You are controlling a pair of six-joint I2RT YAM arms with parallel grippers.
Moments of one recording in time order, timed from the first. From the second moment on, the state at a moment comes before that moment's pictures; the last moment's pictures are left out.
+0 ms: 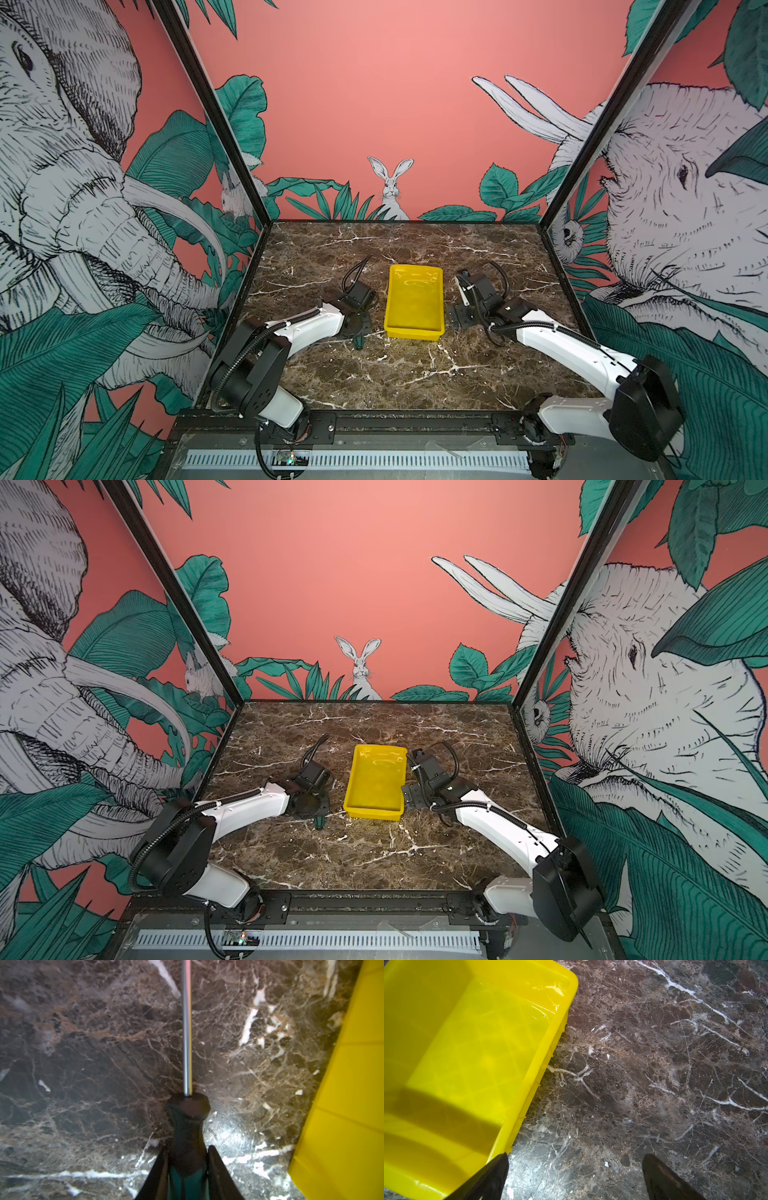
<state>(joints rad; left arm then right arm) -0.60 1.51 0.80 -0.54 -0.13 -0.73 0.63 1.28 0.87 -0.55 0.26 0.19</state>
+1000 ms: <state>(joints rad) -0.64 1.31 1.10 -0.77 -0.26 -0.59 0.63 1.26 0.88 -0.57 0.25 0.19</state>
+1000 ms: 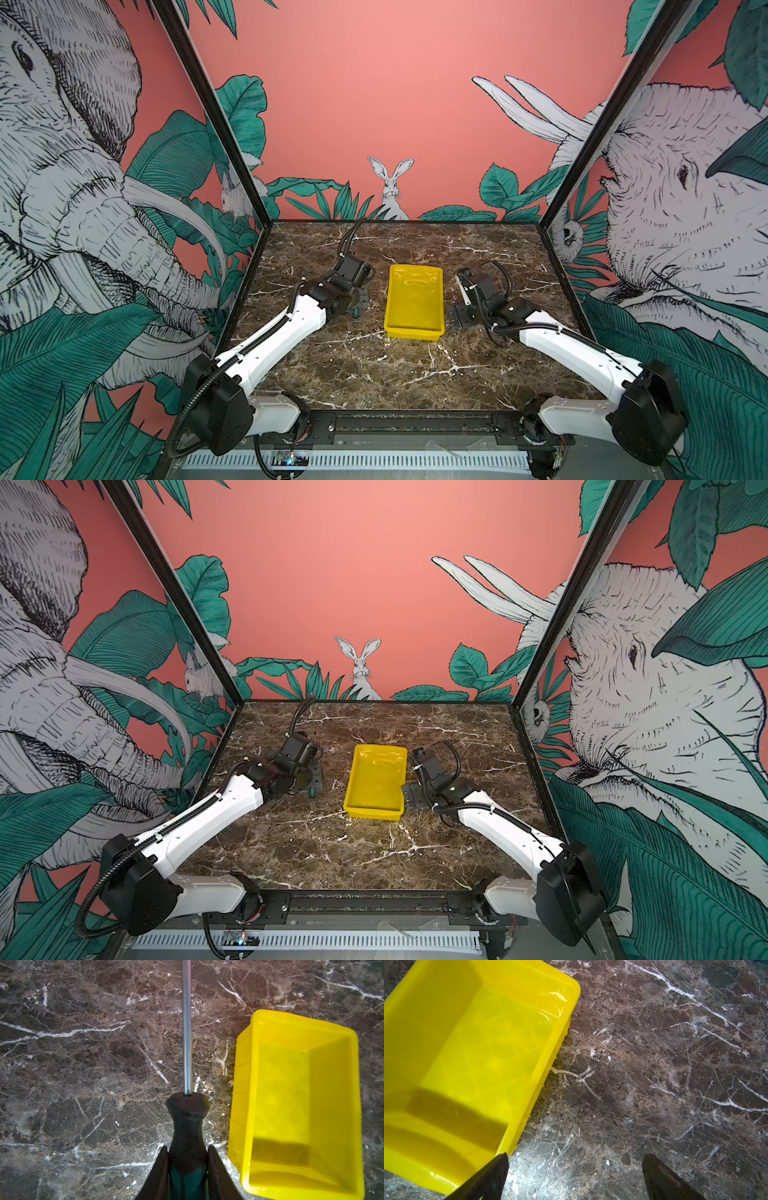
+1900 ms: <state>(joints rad) -0.82 1.75 1.34 -0.62 -0.07 -0.46 0.60 1.21 0.88 -0.62 0.24 0.19</state>
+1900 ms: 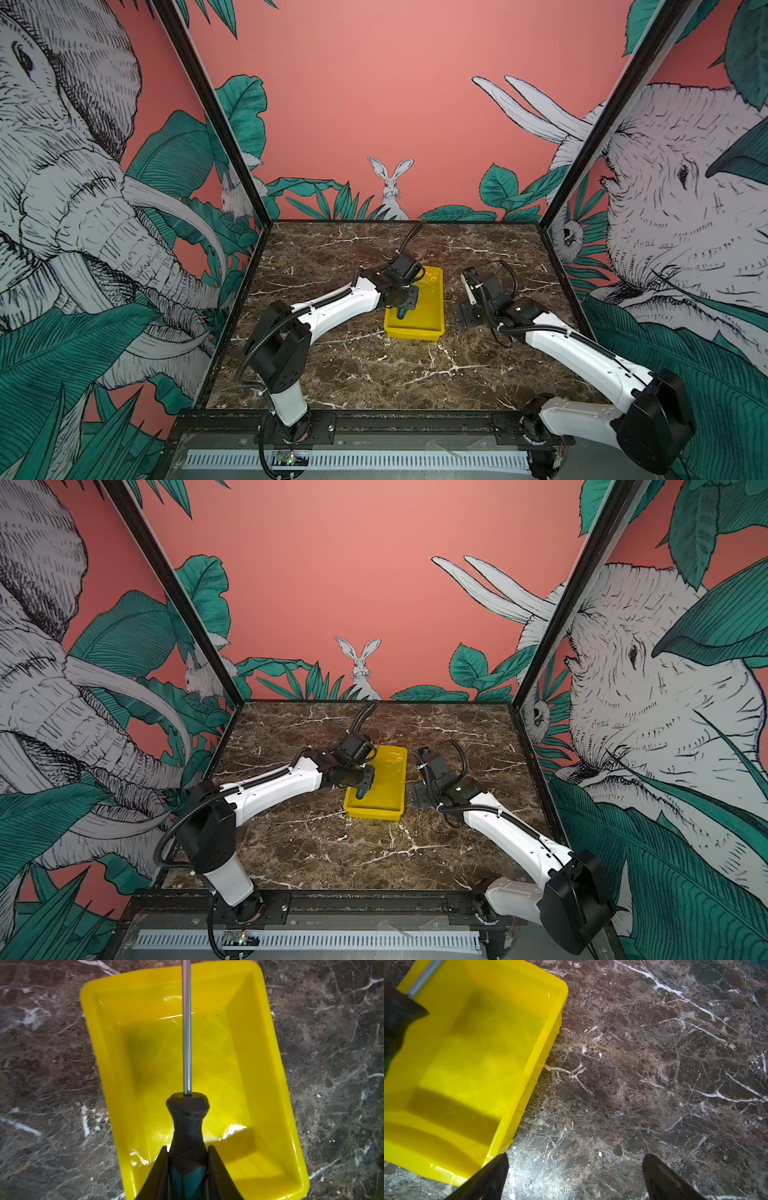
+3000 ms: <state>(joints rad) -0.86 1.95 1.34 -0.55 -0.02 -0.37 0.58 1.16 0.83 -0.64 0.23 0.21</state>
